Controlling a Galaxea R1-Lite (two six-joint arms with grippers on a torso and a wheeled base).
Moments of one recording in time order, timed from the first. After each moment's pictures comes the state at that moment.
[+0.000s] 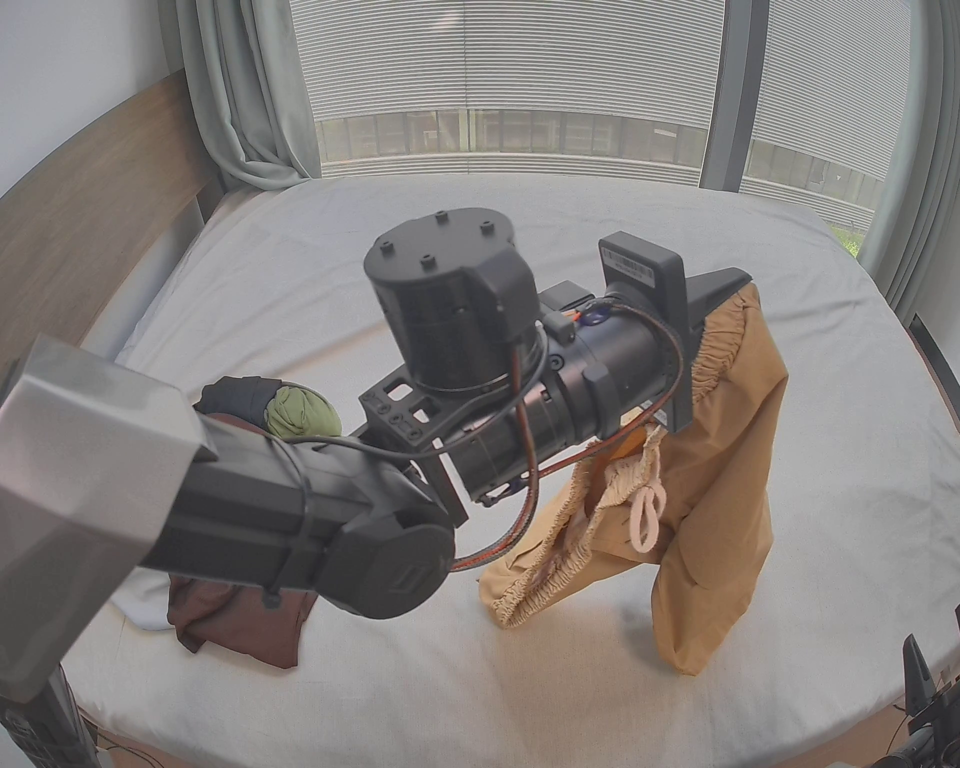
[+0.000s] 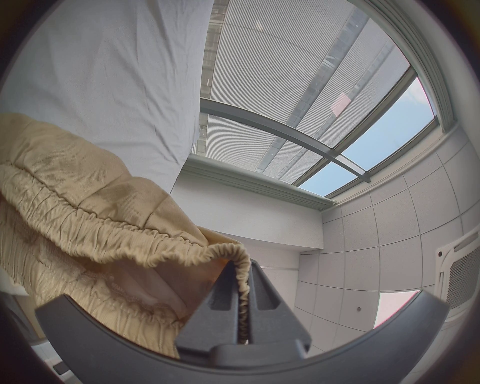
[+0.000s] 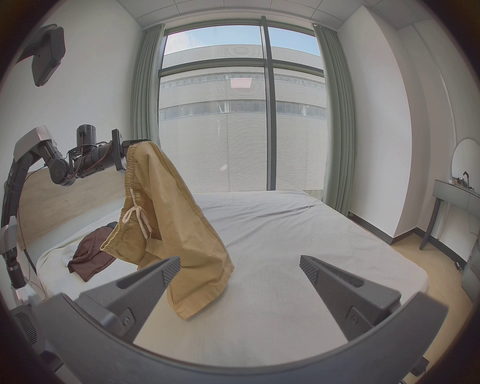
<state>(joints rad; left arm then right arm) -0.89 2.07 -1.34 -1.02 -0.27 -1.65 0.00 0.02 -0.02 0.00 -0.04 0.02</state>
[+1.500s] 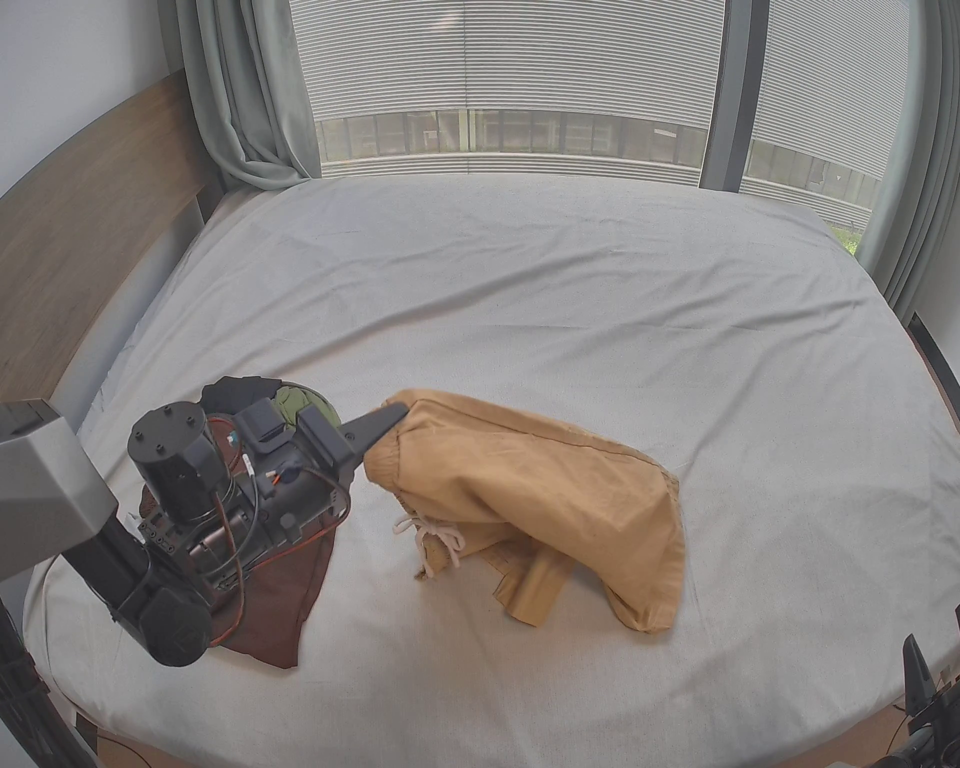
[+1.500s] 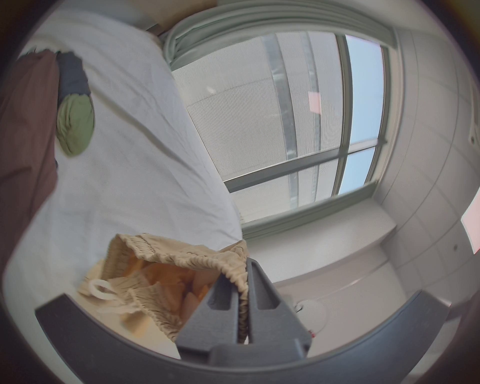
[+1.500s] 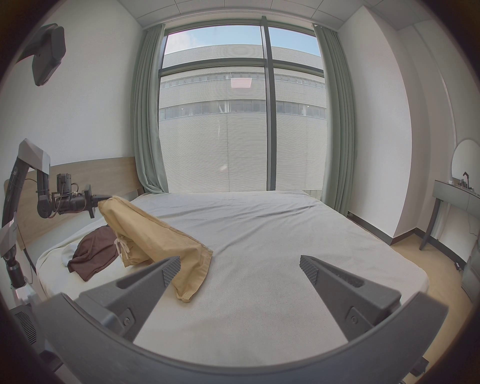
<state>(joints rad) -0.42 1.97 -0.52 -1.53 -0.31 -1.09 0.00 0.02 -0.02 0.00 -0.04 0.02</state>
